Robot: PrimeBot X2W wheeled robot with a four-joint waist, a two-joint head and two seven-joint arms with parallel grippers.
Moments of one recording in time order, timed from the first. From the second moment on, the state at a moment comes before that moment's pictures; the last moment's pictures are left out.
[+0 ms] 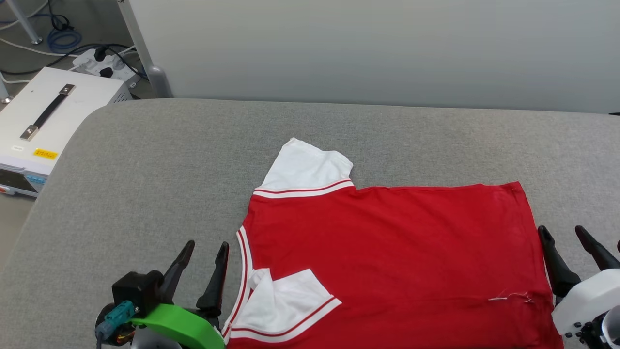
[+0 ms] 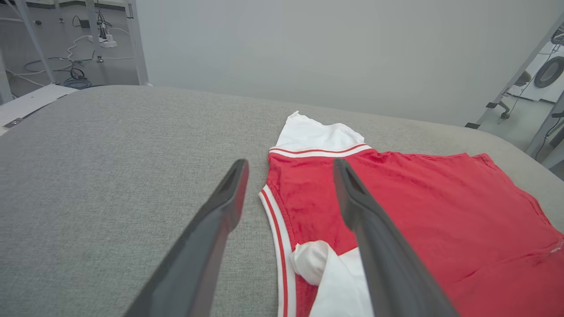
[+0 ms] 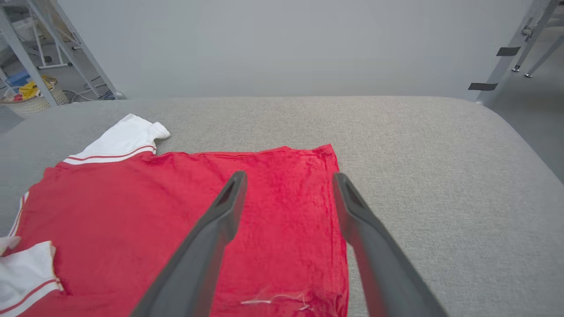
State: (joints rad) left arm -0.01 0.37 -0.37 0.08 -0.60 0.02 -0.21; right arm 0.08 -0.23 -0.13 -0.15 0.36 0.13 0.28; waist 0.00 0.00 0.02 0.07
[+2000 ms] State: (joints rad) left arm -1.13 0.70 -0.63 0.61 -0.91 -0.13 0.82; right arm -0.20 -0.06 0.11 -0.17 0.21 0.13 -0.15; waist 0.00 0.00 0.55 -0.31
